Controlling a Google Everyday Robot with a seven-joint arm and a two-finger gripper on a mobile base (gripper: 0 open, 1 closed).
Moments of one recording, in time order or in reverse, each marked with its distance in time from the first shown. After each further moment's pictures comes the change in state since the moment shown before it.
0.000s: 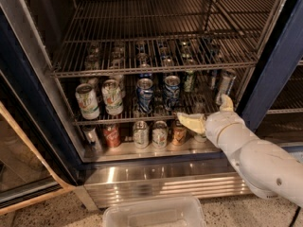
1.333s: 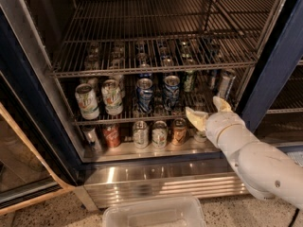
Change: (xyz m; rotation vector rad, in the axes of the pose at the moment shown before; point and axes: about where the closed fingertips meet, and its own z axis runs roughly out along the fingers) arm 0.002 -0.004 0.000 0.024 -0.011 0.013
